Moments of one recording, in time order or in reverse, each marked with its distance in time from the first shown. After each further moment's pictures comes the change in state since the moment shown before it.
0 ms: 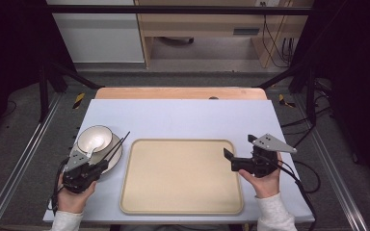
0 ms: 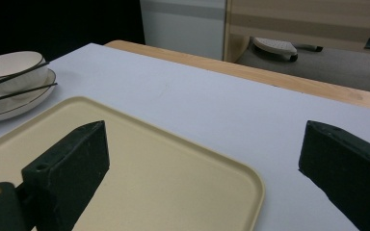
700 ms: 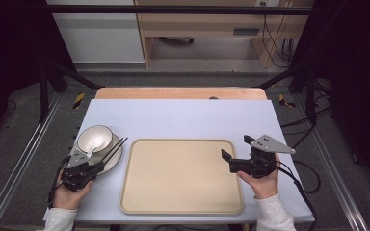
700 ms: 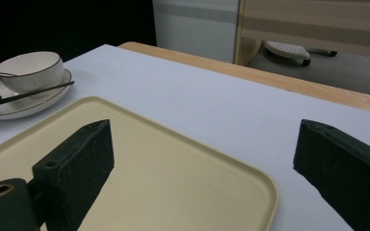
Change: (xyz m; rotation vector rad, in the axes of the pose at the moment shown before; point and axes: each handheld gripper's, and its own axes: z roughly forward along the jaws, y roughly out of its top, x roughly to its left) left arm 0.029 -0.014 0.015 0.091 0.001 0.059; right arm 0.005 0.001 0.000 -0.013 0.049 -0.018
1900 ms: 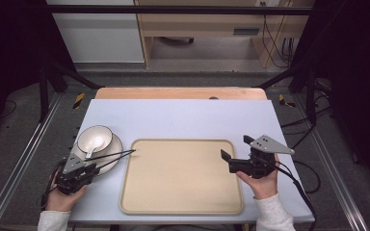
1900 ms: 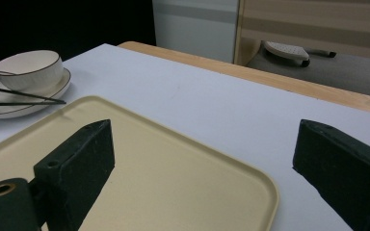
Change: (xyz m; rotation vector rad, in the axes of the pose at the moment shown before) left arm 0.011 -0.014 -0.004 0.023 0.027 0.078; right arm 0.001 -0.001 0.001 0.001 -0.003 -0.007
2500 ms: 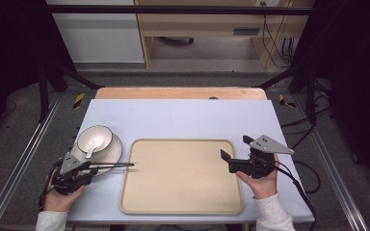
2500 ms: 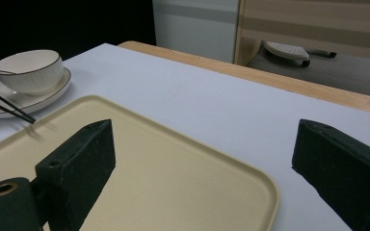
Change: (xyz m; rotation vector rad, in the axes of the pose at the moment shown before) left arm 0.005 -0.004 -0.002 -0.018 0.047 -0.010; right arm 0.000 0.000 0.001 0.001 0.000 -0.001
